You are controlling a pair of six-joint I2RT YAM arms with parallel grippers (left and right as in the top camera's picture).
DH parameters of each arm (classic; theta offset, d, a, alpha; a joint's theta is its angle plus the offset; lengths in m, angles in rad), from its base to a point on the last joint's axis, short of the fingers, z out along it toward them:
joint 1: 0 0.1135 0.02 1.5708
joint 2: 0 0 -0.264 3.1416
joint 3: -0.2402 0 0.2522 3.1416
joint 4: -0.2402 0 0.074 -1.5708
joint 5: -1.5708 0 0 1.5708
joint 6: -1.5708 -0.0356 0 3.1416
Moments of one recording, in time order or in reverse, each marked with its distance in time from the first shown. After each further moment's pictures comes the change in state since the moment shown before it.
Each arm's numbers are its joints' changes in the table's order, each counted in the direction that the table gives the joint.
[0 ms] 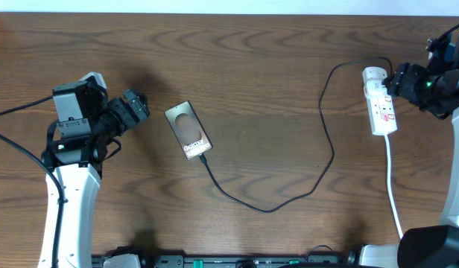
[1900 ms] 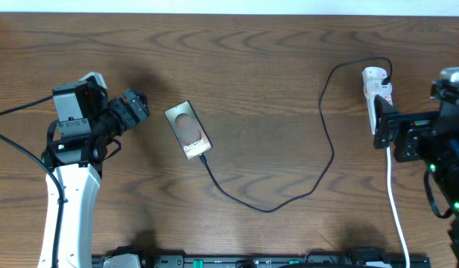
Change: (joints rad) left arm 0.000 0.000 0.000 -0.001 0.000 0.000; right arm 0.354 0.643 0.099 0.148 -0.174 0.168
